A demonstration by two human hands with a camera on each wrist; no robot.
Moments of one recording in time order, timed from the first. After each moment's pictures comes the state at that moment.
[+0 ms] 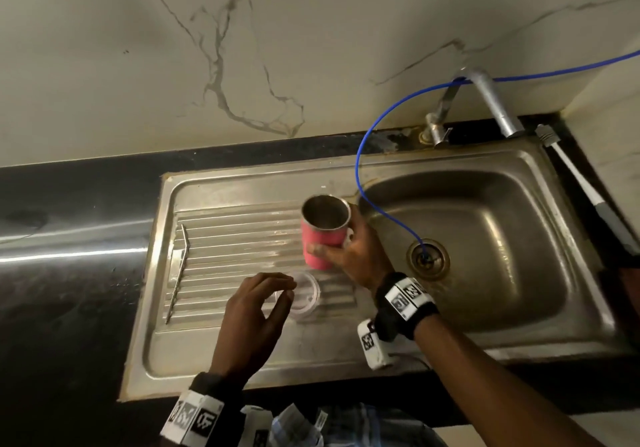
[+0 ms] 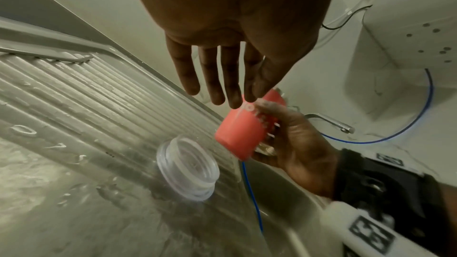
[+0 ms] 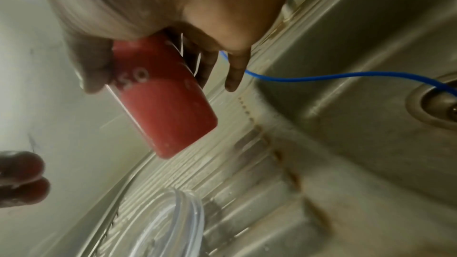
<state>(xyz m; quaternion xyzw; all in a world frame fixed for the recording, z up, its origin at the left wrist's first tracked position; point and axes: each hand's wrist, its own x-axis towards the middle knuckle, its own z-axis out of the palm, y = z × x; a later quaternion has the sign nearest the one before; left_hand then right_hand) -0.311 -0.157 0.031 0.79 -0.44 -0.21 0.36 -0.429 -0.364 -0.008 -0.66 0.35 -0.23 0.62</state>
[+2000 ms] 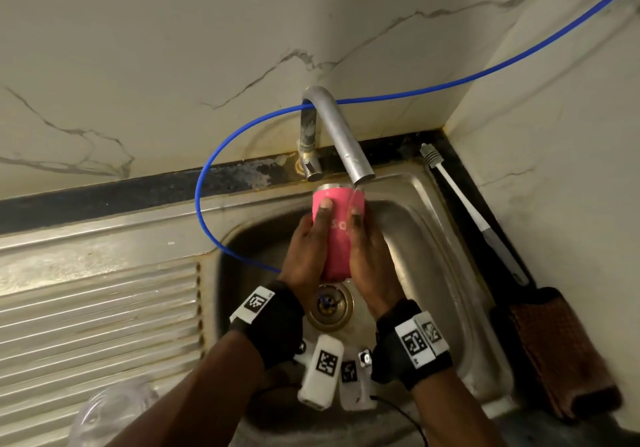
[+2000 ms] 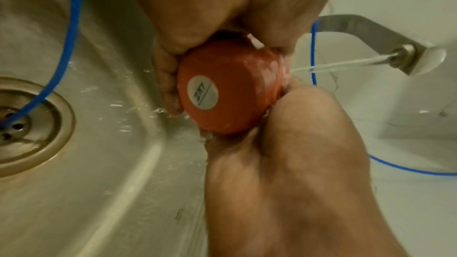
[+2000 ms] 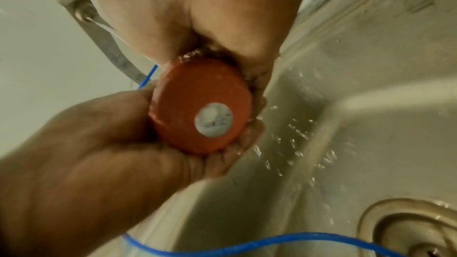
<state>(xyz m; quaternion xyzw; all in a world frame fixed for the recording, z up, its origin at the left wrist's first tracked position) -0.474 -0.512 -0.002 0.57 -0.13 -0.61 0.54 -0.578 -0.543 -0.022 -0.57 0.53 -0.30 0.55</state>
